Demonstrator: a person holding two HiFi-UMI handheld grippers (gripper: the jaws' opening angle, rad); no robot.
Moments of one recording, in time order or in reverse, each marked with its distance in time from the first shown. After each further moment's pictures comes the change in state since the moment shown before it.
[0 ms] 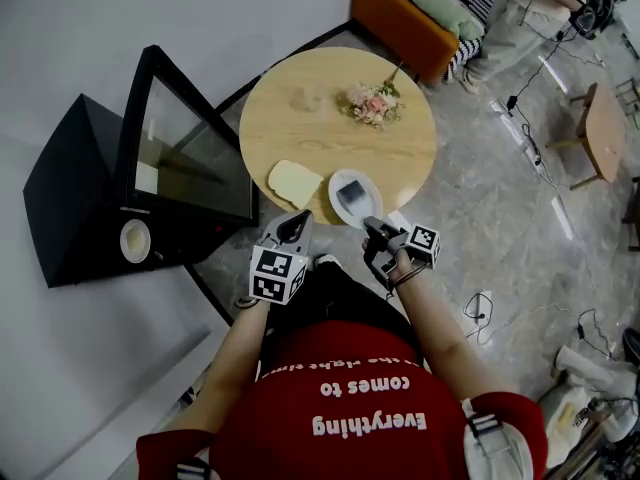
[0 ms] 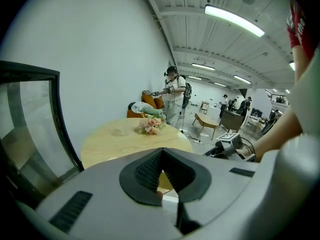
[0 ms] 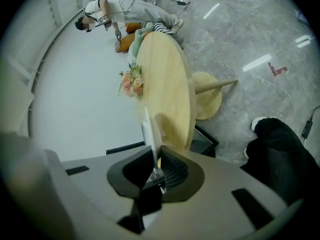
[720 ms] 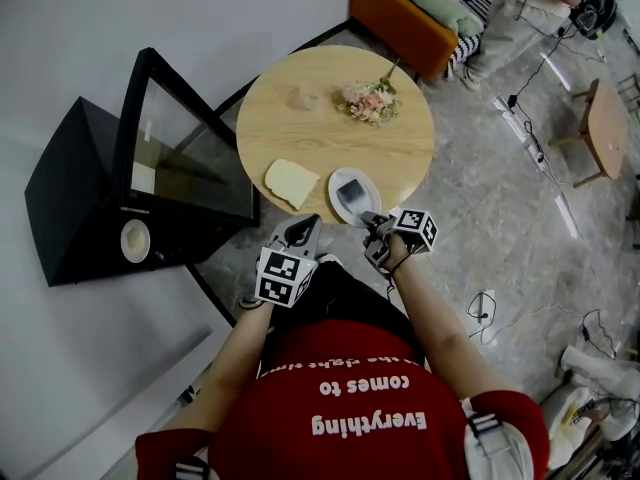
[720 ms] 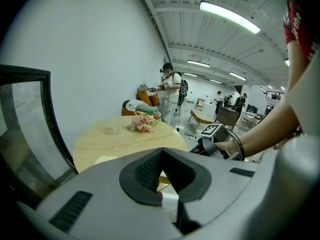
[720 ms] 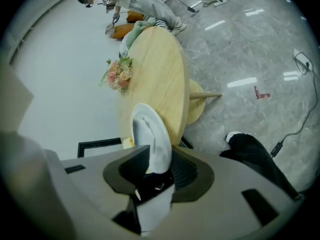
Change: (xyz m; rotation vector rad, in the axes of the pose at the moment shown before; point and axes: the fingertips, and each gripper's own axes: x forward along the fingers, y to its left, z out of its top) left arm 0.011 -0.028 -0.007 0.036 0.031 -0.045; right arm 0.010 -0.024 0.015 -0.112 0.026 -0.289
